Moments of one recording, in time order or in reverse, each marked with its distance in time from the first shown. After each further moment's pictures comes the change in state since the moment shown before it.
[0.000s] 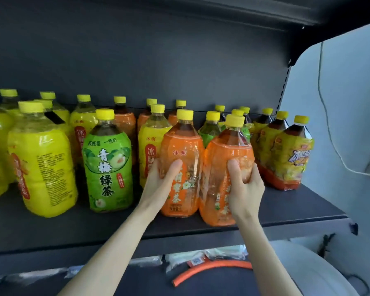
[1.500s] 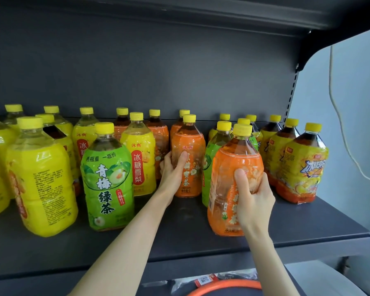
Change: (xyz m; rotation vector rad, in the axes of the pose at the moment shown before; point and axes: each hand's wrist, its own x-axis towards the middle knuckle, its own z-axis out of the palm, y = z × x) left_hand 0.099 -0.037 0.020 0.199 0.156 -0.095; right_hand 0.019 0.018 0.005 0.020 0.002 0.089
